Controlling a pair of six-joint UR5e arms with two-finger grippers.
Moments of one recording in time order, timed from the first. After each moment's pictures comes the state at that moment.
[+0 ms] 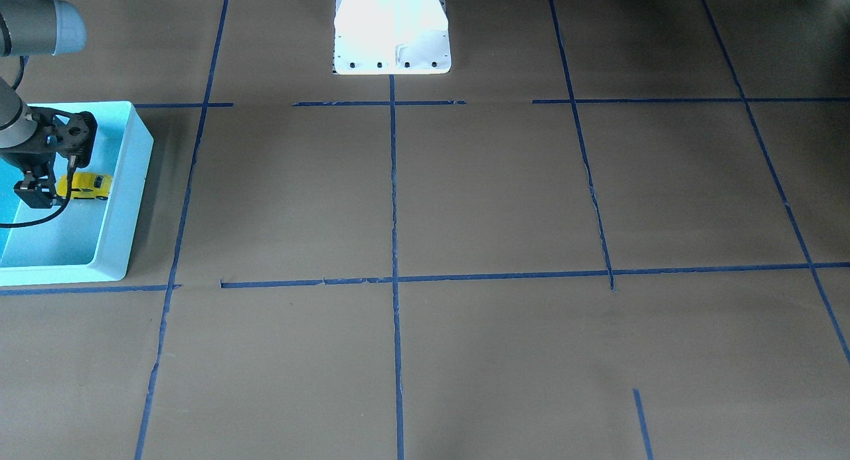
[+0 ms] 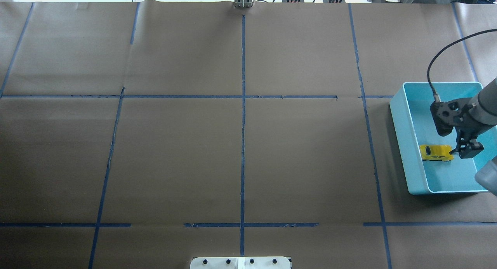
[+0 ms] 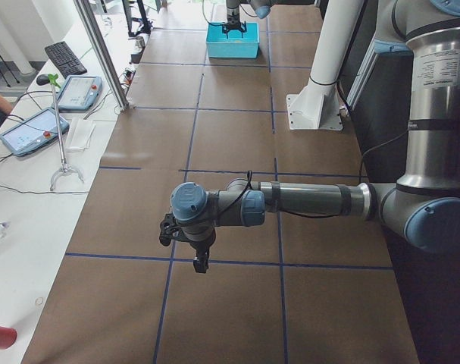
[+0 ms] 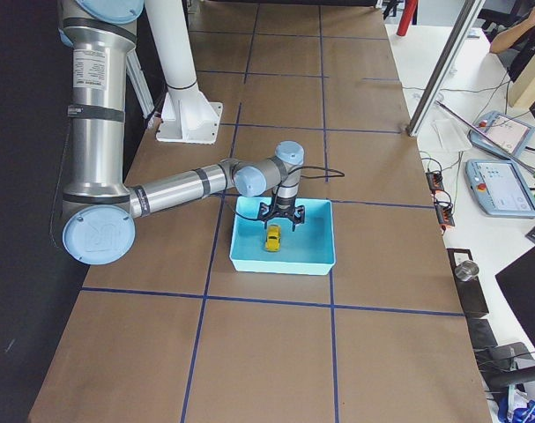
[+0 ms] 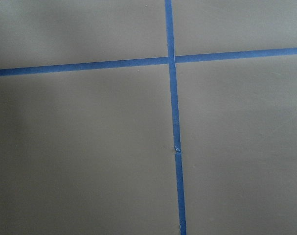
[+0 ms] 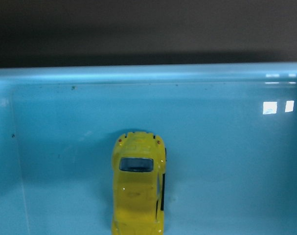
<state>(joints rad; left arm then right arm) -1.56 -1.52 -1.64 -1.50 -2.37 0.11 0.98 -1.63 1.87 -1.46 2.11 -0.87</state>
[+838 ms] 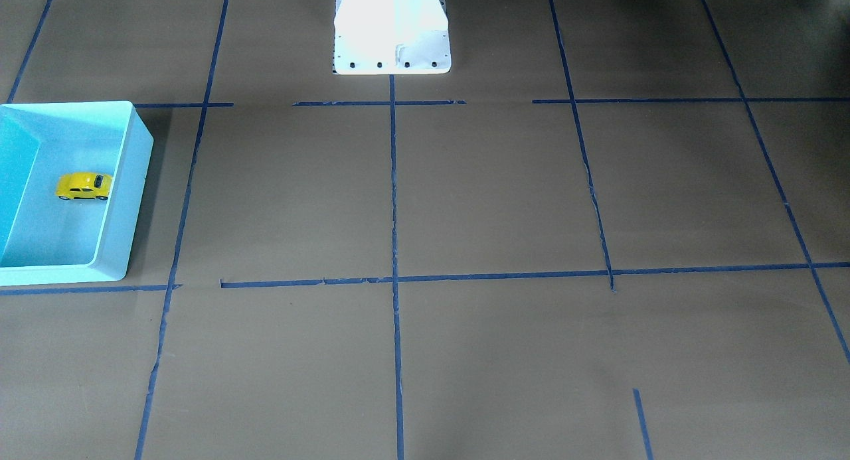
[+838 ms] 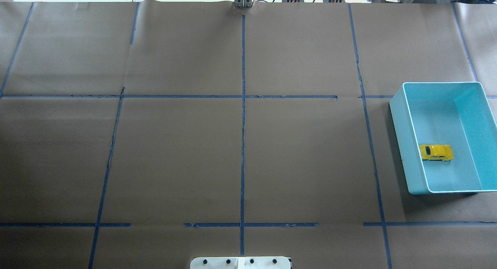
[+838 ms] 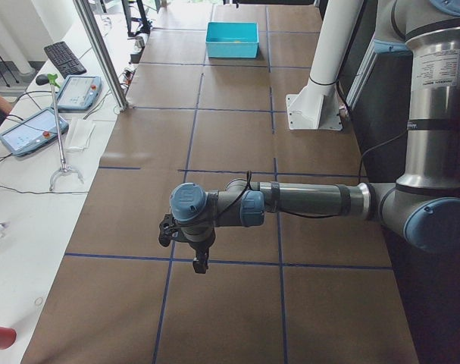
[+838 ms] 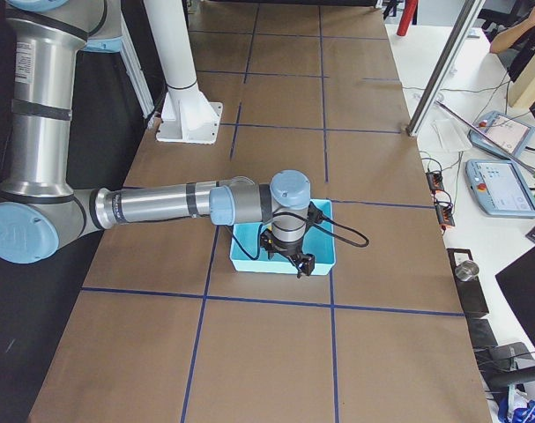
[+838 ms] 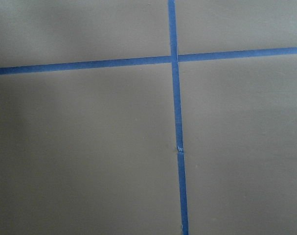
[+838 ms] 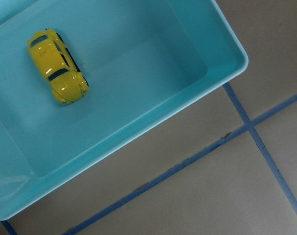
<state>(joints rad) -1.56 -1.52 -1.63 -1.50 -2.37 0.11 1.53 -1.74 1.85 -1.61 2.27 -0.85</state>
